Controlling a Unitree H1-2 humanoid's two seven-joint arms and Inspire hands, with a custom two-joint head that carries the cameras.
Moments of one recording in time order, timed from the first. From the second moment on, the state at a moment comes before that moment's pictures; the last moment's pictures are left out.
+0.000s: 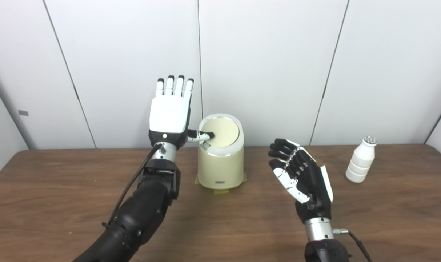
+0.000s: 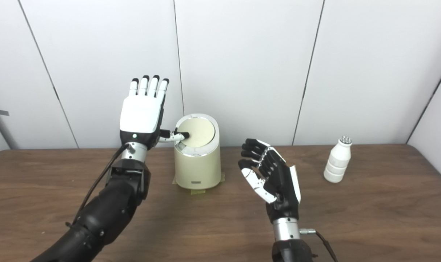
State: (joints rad) left arm -0.78 0.22 -0.51 0.45 1.19 0.43 0.31; right arm -0.21 0.08 -0.01 -0.05 -0.01 -0.15 -0.08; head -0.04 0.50
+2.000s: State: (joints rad) left arm -0.81 0.20 -0.46 0.57 1.02 0.44 0.18; right arm -0.21 0.10 -0.01 -0.05 -0.05 -0.14 -0.11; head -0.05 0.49
